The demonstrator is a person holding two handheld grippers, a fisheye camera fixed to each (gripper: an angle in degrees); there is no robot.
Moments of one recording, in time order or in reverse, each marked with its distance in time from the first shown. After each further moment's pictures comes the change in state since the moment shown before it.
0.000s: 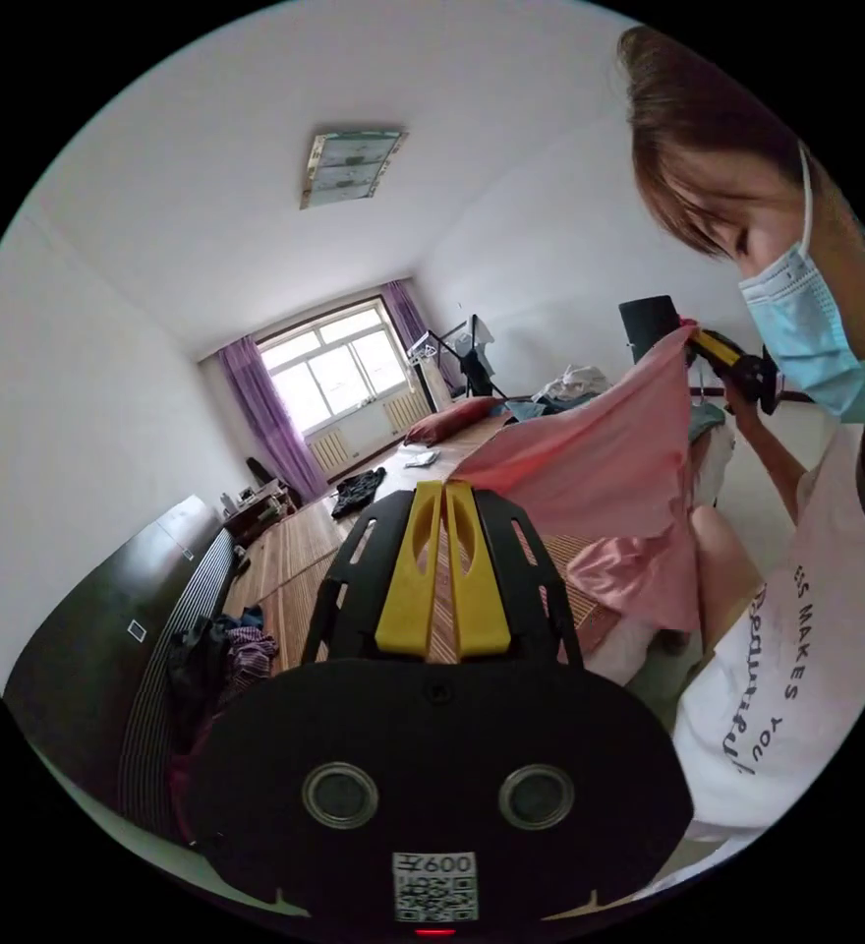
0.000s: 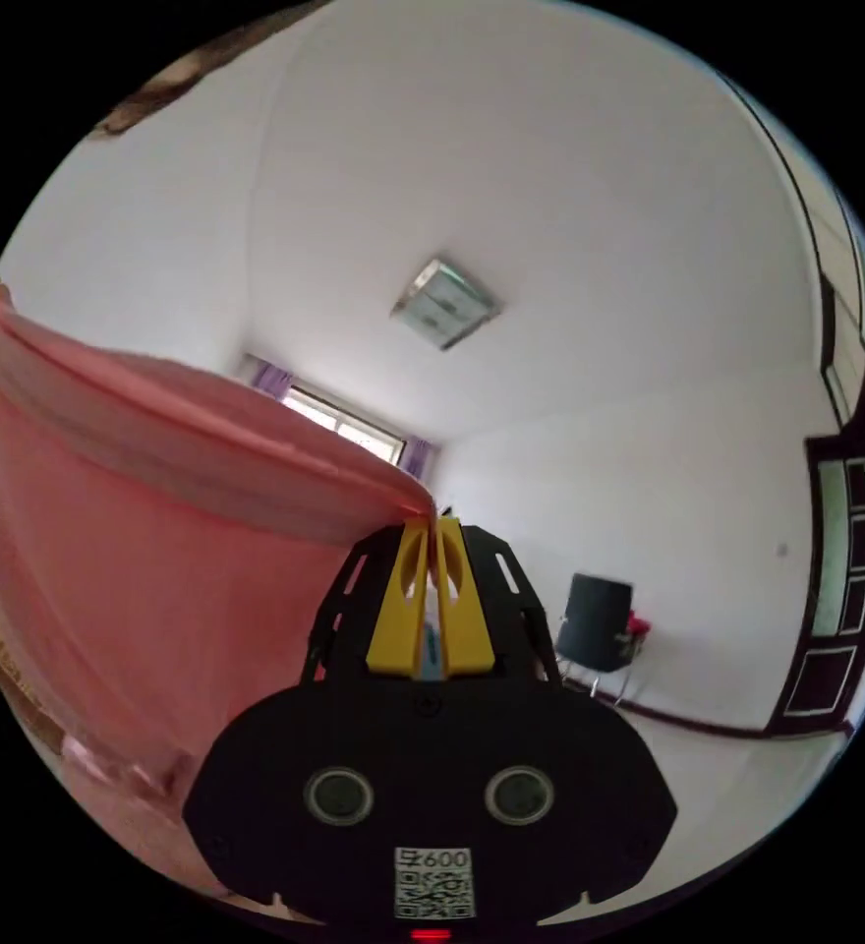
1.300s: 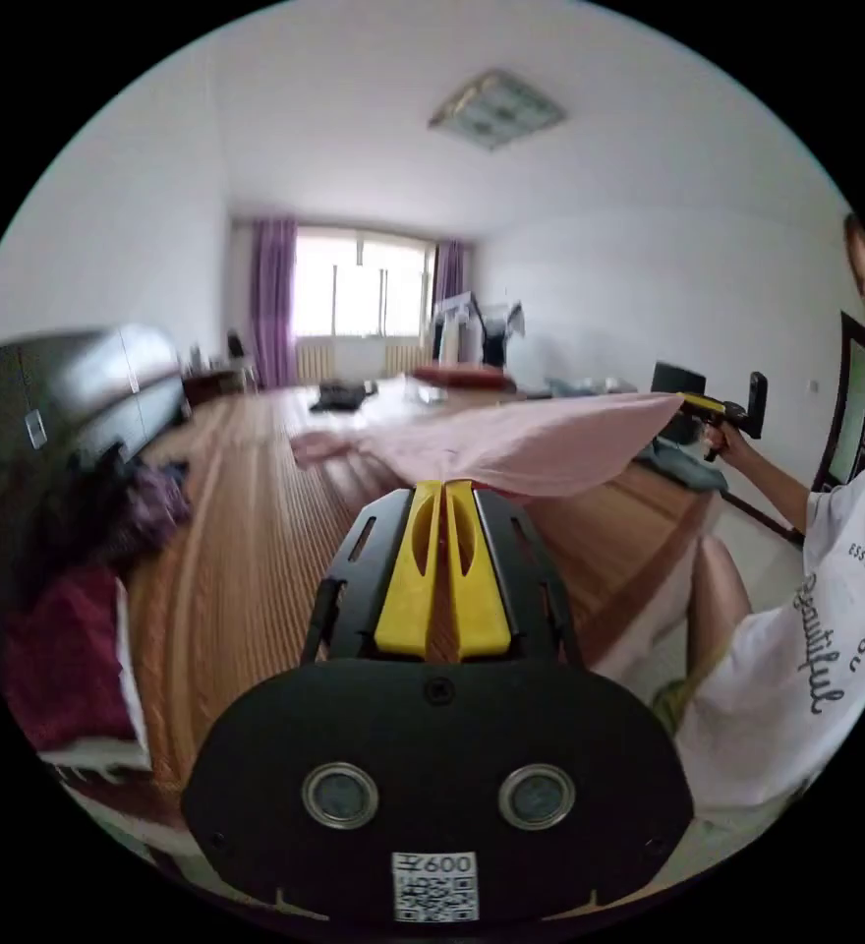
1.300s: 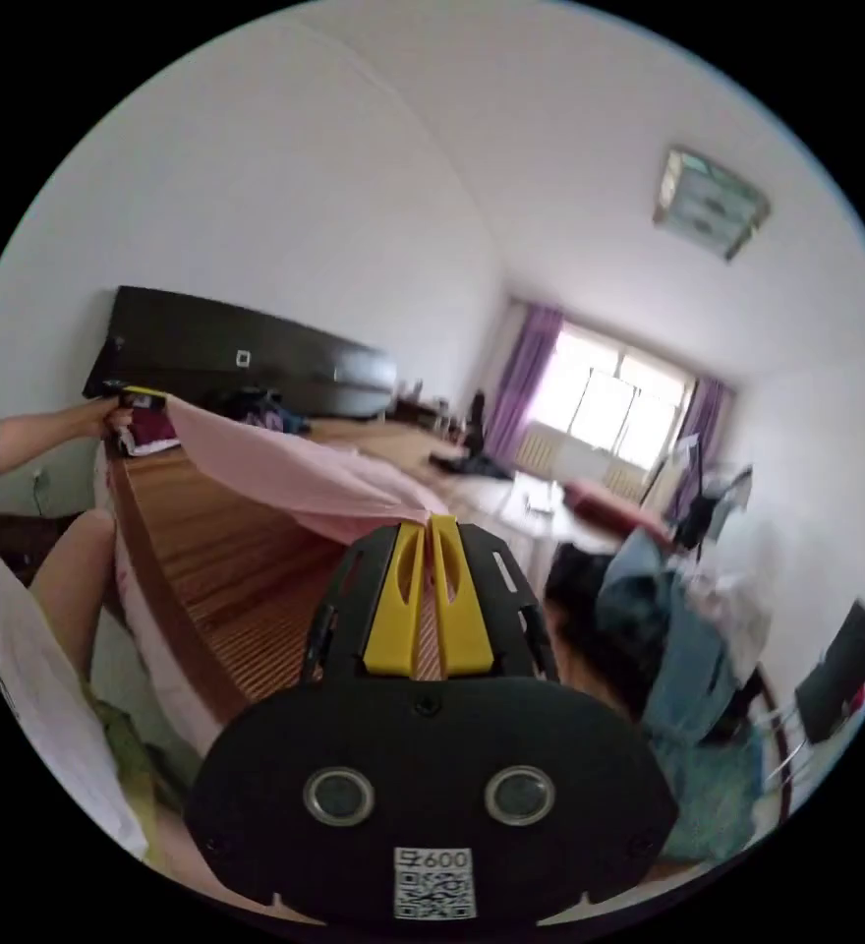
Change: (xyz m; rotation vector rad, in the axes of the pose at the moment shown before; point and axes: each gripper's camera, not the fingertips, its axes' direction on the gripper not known) left arm -0.383 0.010 0.083 -0.379 0.258 -0.454; right arm -0.240 0.165 0.071 -0.497 -0.999 -0.063
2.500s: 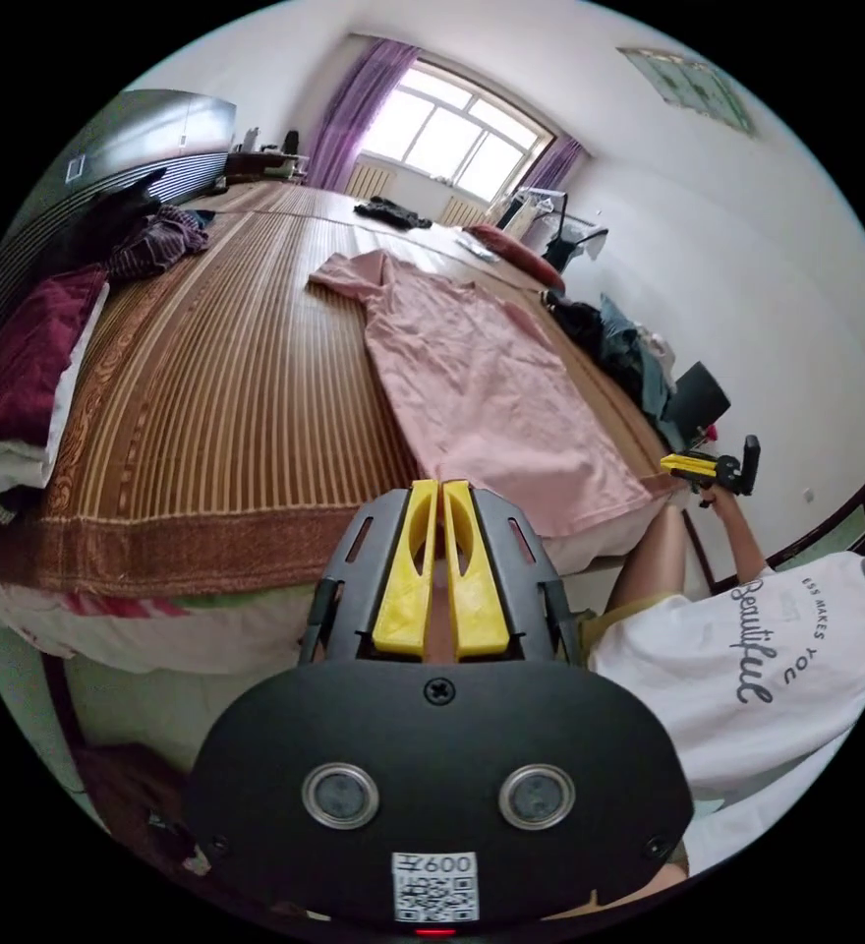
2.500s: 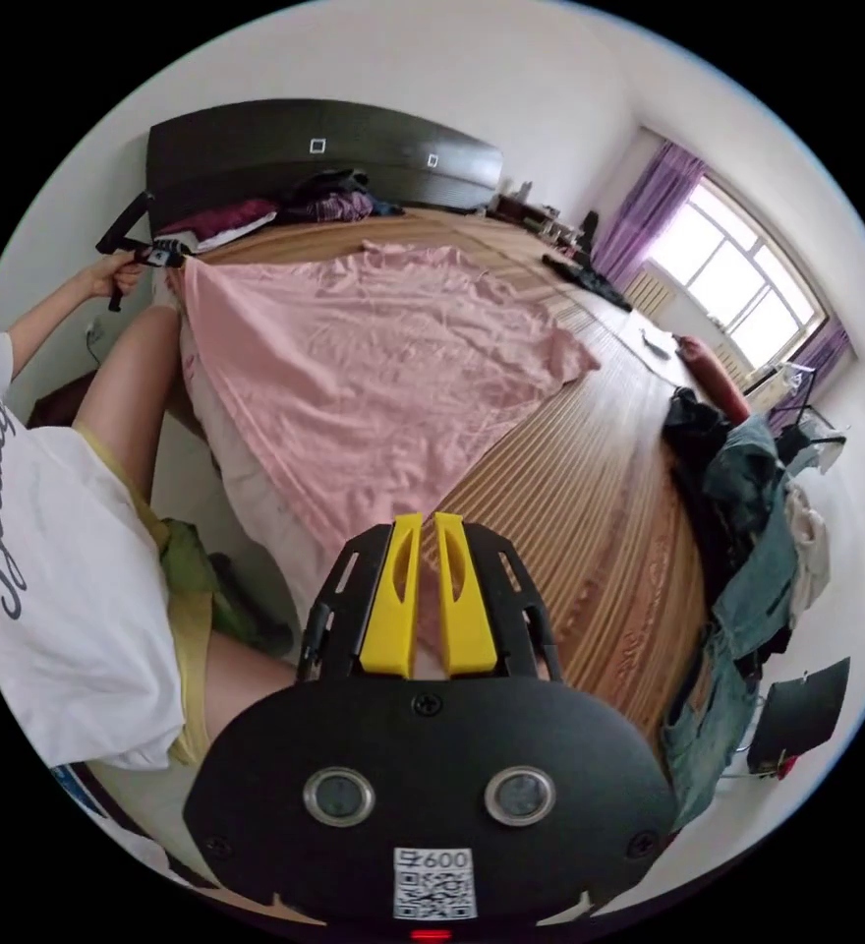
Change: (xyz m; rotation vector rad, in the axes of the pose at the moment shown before) left arm -0.298 -0.071 -0.194 -0.249 0.062 -0.312; right arm 0.166 0.184 0.036 -0.470 -0.091 -0.193
